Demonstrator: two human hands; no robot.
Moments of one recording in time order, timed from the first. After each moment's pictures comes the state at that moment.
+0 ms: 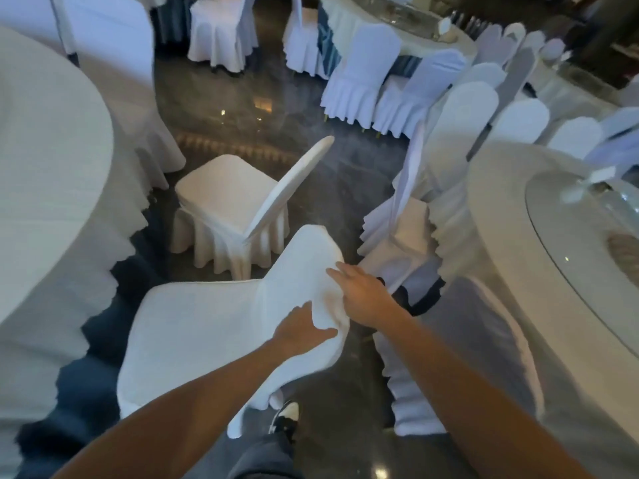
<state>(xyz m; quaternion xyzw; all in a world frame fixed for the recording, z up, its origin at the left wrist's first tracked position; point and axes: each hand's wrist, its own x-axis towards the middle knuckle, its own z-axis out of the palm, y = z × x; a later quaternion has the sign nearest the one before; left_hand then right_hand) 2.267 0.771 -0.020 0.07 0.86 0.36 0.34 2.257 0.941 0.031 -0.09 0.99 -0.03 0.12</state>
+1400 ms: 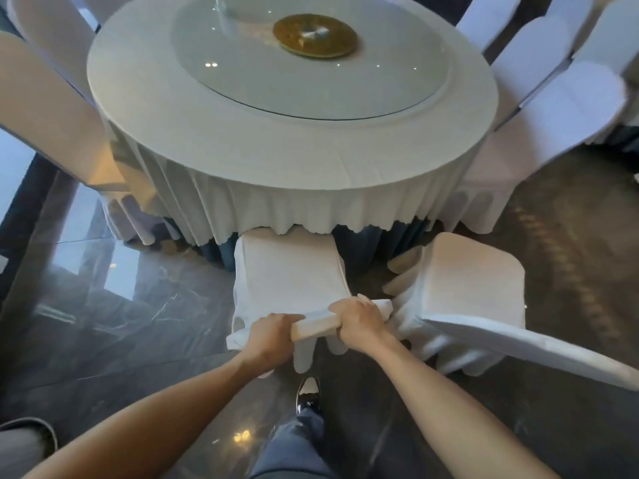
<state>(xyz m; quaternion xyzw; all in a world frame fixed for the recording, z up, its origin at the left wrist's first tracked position) 2.250 0.769 -0.035 -0.50 0.82 0.28 0.06 2.056 0.816 -0.028 -0.65 0.73 0.02 0.22</state>
